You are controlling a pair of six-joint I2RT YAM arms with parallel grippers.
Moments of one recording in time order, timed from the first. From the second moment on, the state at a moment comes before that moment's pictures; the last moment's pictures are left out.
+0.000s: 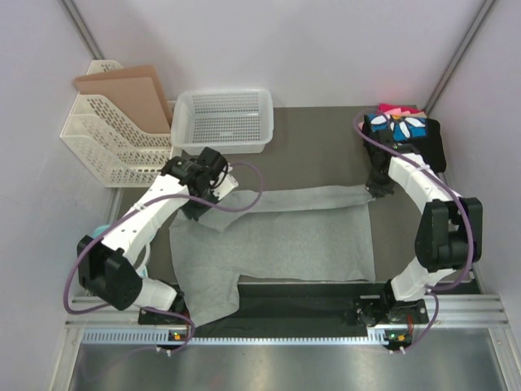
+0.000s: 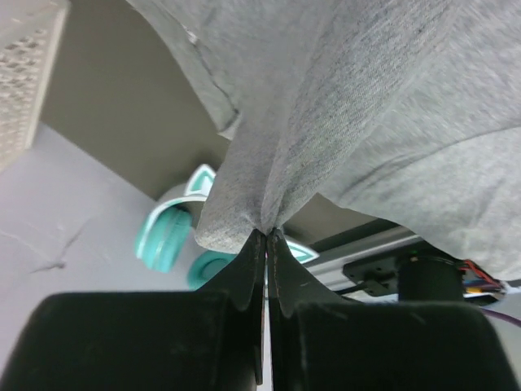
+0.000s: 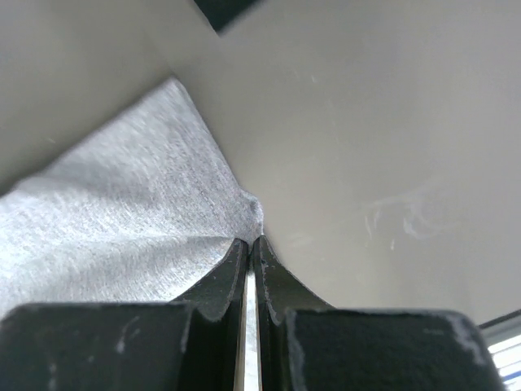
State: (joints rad) left arm -0.49 1.43 1.31 -1.27 -0.28 0.38; right arm 0.11 1.64 1.26 -0.85 0.29 0.51
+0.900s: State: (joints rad) left arm -0.50 1.40 1.33 -1.23 -0.19 0.36; right arm 0.14 1.64 1.24 -0.83 0.32 0.54
